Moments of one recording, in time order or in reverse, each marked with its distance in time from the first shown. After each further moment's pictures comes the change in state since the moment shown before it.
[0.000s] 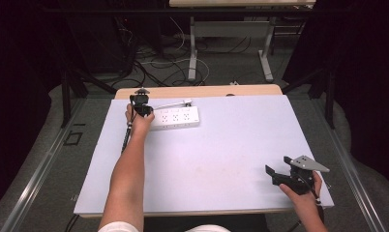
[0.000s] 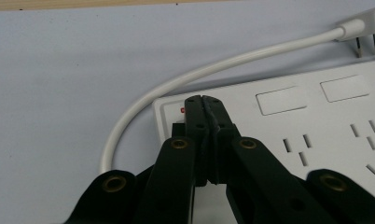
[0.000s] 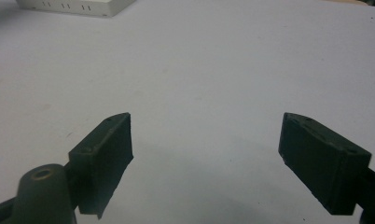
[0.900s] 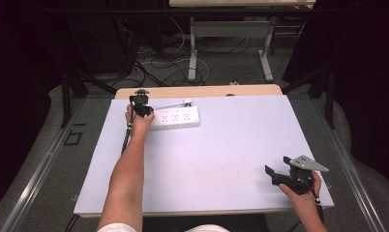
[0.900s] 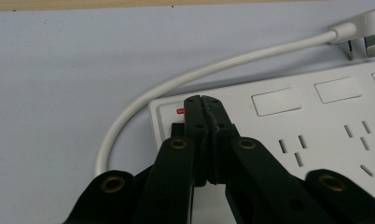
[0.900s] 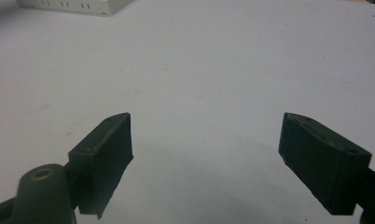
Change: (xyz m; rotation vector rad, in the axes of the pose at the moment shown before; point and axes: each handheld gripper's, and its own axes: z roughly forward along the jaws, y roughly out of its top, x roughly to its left) left arm 0.000 -0.002 0.000 -0.014 -0.015 -0.002; right arm -0.001 0.000 0.001 0.004 -0.002 -0.015
